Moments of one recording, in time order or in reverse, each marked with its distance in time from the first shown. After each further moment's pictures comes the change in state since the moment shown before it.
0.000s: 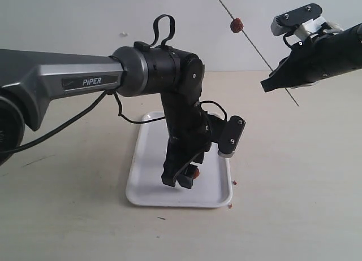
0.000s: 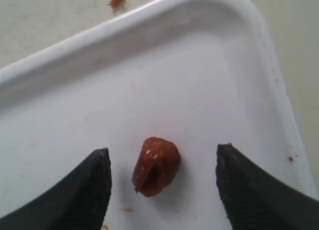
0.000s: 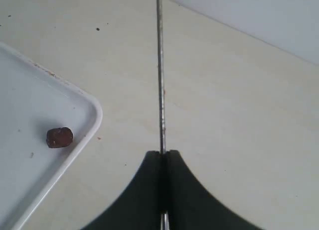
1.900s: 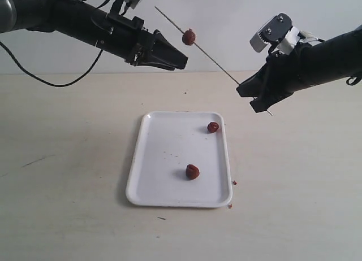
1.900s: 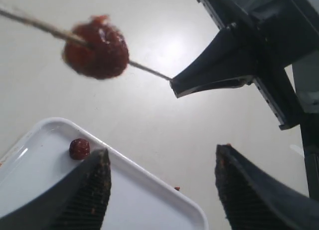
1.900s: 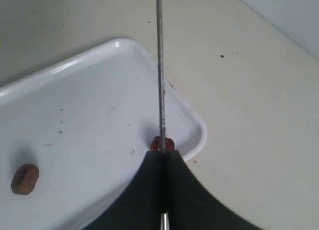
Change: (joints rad) left arm 0.483 -0.114 -0.036 -1.027 0.134 -0.256; right arm 0.000 0.036 0.000 0.356 0.313 -0.598
